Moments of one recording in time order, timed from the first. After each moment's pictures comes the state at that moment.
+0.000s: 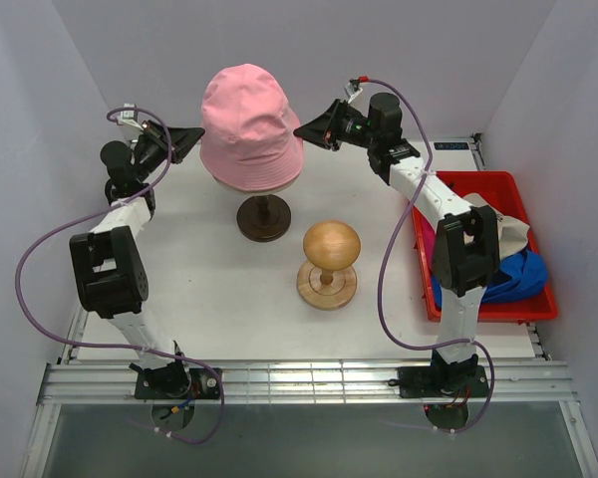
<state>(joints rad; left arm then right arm) 0.20 1.80 1.21 0.89 0.88 -1.38 0.39 2.00 1.75 0.21 -0.75 1.06</state>
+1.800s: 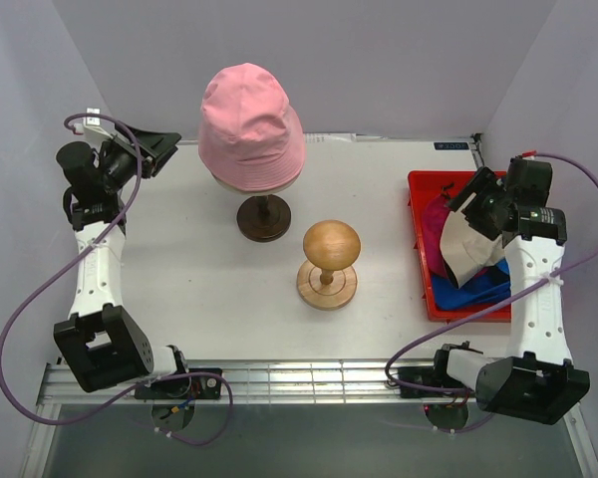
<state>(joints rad) 0.30 1.33 1.18 0.17 0.80 -1.05 -0.14 1.14 1.28 -0.85 -0.15 0.50</state>
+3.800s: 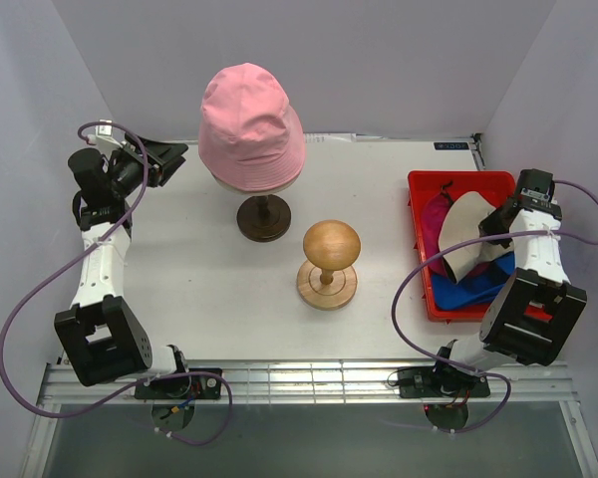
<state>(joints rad) 0.28 1.36 1.11 0.19 0.81 -1.08 -0.38 1.46 1.15 -0.69 0.02 0.49</state>
